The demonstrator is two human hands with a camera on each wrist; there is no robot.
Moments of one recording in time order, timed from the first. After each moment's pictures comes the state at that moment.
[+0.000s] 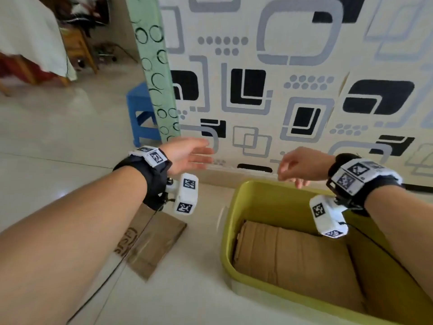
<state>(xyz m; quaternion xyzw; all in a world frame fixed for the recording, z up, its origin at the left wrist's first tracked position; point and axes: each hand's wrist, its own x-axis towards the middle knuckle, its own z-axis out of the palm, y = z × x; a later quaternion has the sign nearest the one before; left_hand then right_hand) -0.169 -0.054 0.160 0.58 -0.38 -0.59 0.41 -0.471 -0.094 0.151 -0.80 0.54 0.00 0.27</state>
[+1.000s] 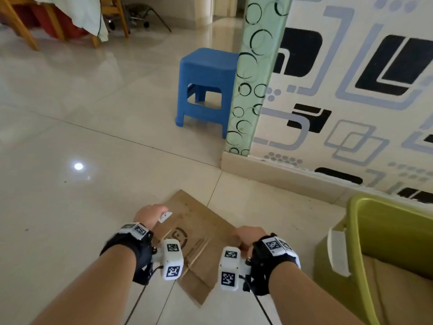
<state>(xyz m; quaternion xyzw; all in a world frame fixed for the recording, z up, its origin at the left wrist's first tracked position) 0.098 0.004 -0.080 0.80 -0.13 -0.47 0.35 -0.160 -0.064 -0.116 -0.46 0.69 -0.01 0.56</state>
